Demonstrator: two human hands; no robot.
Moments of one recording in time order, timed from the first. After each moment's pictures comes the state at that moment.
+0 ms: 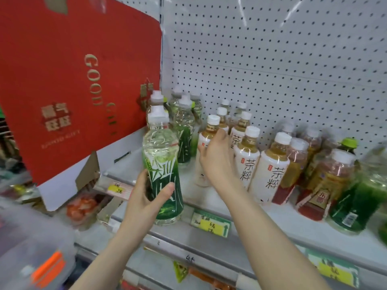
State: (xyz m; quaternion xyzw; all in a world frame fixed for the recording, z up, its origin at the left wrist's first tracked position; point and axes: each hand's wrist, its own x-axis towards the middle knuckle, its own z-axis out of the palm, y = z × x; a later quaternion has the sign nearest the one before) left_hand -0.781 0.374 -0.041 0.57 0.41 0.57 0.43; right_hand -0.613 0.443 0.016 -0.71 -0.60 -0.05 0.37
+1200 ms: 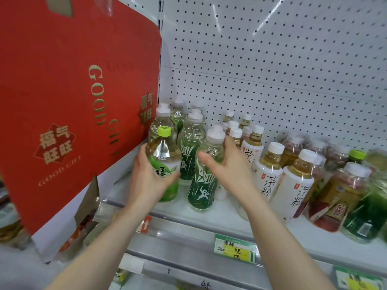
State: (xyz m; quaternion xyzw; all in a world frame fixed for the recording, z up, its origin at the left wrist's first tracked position) left_hand -0.815 0.522 -0.028 0.66 0.52 0.50 0.20; right_hand -0.639 0.452 0.043 -0.67 -0.61 0.04 0.42
